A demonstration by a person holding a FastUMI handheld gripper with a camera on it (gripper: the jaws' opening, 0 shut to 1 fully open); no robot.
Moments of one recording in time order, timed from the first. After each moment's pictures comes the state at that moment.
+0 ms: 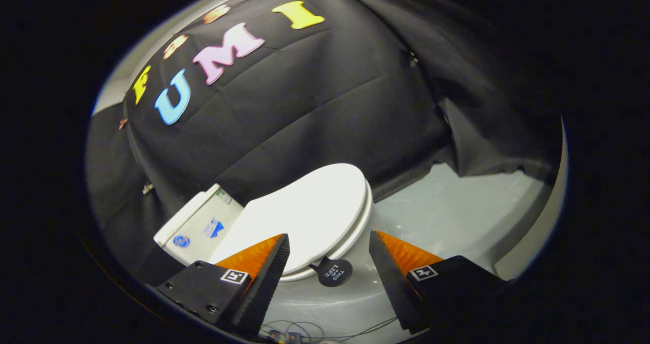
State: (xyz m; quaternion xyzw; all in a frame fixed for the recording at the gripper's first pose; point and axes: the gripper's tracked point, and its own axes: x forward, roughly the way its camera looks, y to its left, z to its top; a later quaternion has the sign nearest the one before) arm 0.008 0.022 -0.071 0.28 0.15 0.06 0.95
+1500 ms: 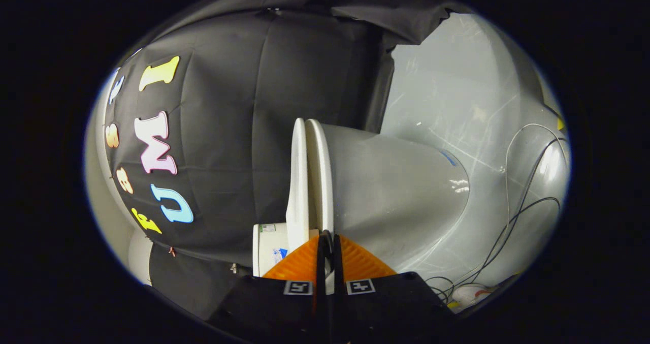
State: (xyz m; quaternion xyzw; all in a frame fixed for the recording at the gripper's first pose) arm 0.019 0.042 -0.137 0.62 0.24 0.09 0.74
